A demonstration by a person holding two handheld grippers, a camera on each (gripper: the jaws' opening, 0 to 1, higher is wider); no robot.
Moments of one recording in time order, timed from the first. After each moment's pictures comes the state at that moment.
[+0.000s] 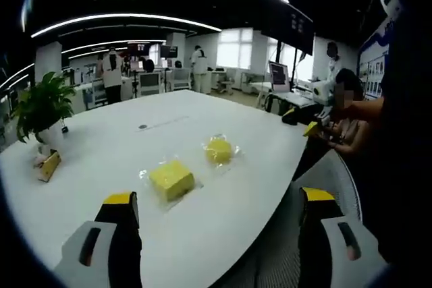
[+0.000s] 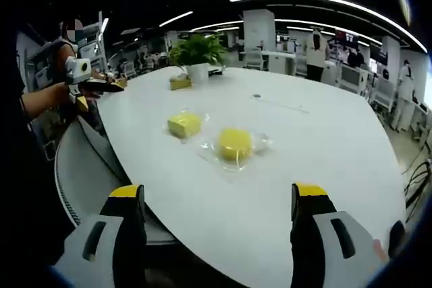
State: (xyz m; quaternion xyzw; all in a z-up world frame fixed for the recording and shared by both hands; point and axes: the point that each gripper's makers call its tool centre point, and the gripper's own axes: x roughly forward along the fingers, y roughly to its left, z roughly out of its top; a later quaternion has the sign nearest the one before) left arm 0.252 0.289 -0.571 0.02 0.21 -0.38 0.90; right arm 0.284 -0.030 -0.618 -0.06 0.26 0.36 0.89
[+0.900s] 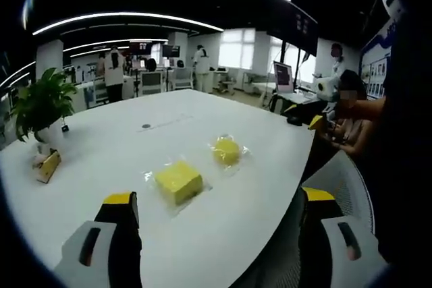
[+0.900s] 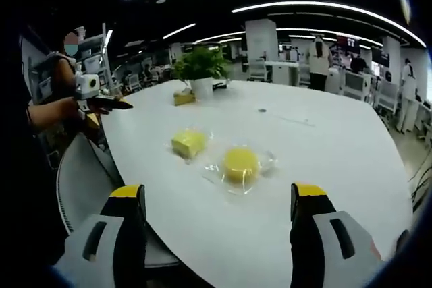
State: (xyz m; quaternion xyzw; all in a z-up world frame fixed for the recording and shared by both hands) left arm 0.279 0.296 -0.577 0.03 0.21 -0.38 0.90; right arm 0.307 -0.008 -0.597 -0.04 0.22 0.38 0.90
